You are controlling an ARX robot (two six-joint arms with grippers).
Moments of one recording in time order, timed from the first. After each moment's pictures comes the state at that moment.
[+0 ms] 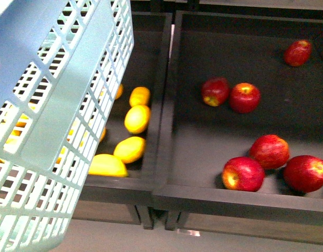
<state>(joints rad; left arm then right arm) -0.30 1.02 0.88 -0.22 -0.14 -1.53 0.00 0.00 0.02 0.00 0.00 0.00</state>
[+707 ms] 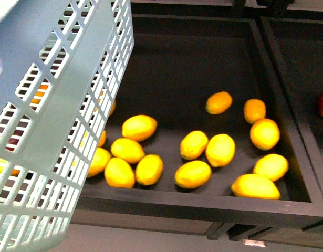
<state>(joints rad) -0.30 1.02 0.88 -0.22 -0.14 -1.53 0.00 0.00 0.02 0.00 0.00 0.00</state>
